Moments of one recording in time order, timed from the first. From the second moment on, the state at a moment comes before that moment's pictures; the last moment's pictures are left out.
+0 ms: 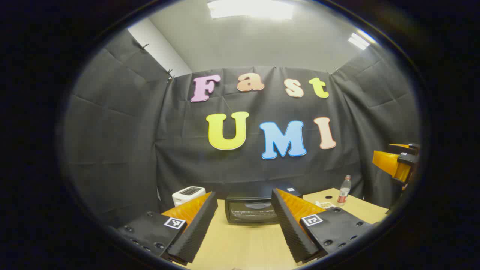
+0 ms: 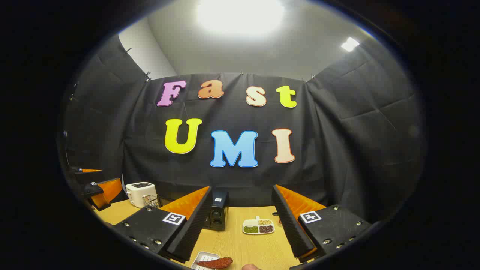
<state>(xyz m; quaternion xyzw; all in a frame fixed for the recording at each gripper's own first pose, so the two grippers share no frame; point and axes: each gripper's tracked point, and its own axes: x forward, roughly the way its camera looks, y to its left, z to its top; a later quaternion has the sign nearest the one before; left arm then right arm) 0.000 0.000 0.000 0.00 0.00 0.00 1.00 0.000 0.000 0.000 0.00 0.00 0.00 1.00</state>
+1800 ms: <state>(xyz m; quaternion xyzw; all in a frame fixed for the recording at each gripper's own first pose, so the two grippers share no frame) -0.020 -0.046 0.030 0.01 -0.05 0.03 1.00 -0.003 -0.014 0.007 0.02 -0.02 0.05 1.00</state>
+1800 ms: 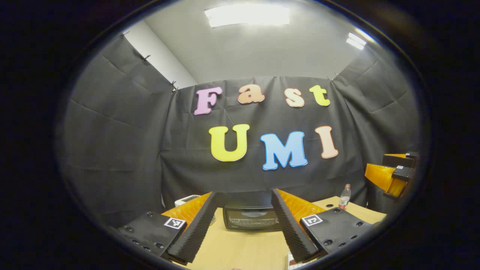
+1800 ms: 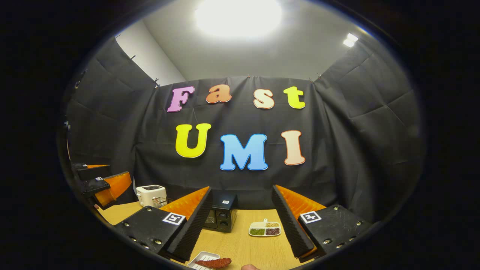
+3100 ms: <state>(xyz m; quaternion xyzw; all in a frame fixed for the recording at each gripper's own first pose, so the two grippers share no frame) 0.079 -0.040 -0.026 0.00 -0.03 0.01 1.00 0.015 -0.014 -0.014 0.02 0.01 0.04 1.00</state>
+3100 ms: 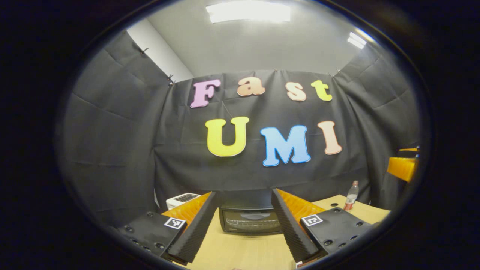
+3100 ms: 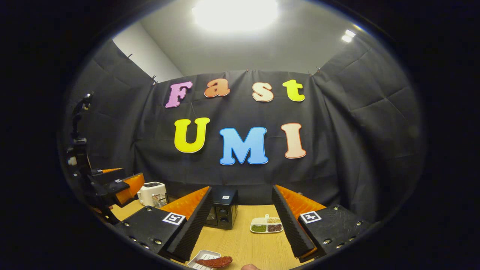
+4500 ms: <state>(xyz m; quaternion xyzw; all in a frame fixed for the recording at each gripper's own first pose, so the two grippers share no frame) 0.268 -0.076 -0.228 0.00 0.10 -0.06 0.99 0.044 -0.017 -0.035 -0.06 0.06 -0.09 0.99</state>
